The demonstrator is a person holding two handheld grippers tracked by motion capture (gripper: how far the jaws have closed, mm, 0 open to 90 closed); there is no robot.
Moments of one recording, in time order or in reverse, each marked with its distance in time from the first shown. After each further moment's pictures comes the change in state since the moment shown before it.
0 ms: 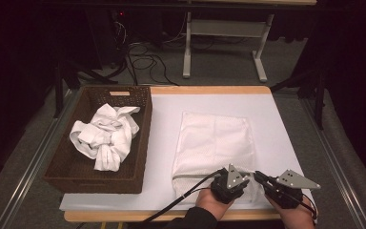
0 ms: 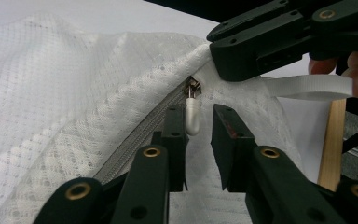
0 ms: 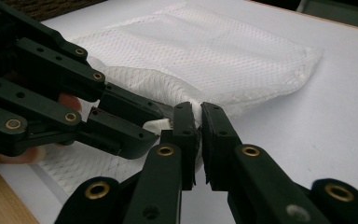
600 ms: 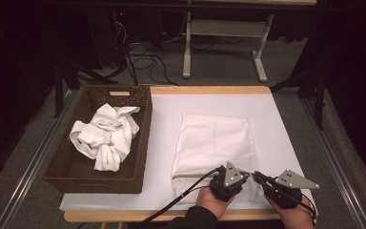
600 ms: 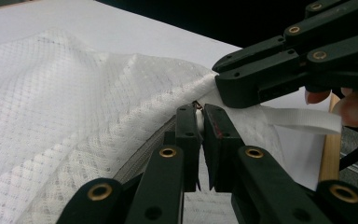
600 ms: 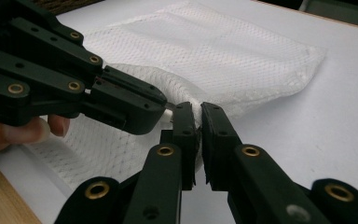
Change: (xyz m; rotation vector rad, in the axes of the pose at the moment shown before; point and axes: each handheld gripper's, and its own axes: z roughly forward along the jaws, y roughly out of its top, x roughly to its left) left arm 0.003 0.005 -0.005 -0.057 0.004 -0.024; right arm 0.001 0.000 0.002 0.004 0.007 -0.012
